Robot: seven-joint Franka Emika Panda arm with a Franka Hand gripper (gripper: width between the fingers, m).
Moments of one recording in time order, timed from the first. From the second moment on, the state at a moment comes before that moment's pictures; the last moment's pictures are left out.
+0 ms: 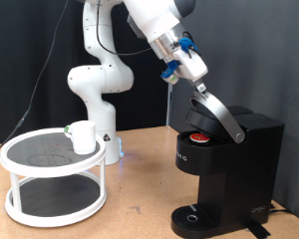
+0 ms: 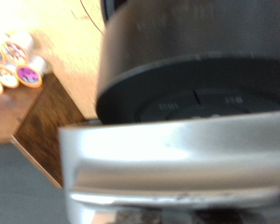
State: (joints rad) arm 0.00 -0.27 0.05 -2.28 0.68 2.28 2.30
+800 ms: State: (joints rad) arm -0.05 -0.18 0.04 -2.34 0.63 2.38 2.28
